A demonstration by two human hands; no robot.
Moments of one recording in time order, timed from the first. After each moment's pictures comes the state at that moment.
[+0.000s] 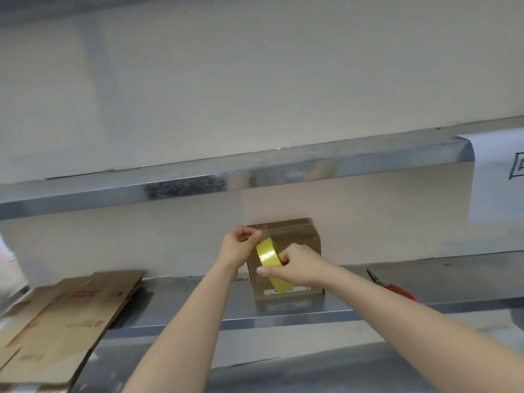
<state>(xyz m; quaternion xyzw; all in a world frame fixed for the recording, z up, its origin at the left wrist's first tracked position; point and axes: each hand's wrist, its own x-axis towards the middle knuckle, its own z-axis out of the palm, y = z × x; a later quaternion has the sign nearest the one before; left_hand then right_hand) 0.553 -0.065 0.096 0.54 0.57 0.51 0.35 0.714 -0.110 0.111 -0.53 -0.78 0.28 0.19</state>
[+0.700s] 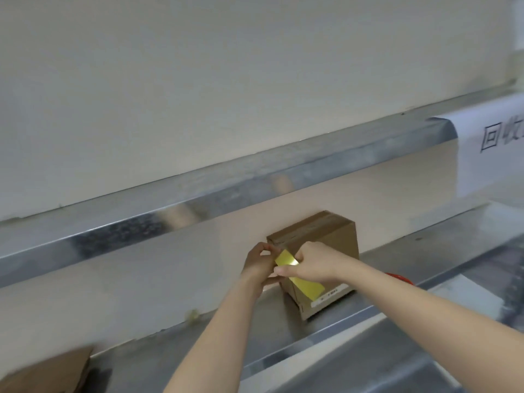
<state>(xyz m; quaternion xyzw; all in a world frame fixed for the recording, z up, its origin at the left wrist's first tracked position) 0.574 0.020 0.062 0.53 0.53 0.35 0.56 0.702 -0.062 0.118 -0.68 -0.68 0.23 0.14</state>
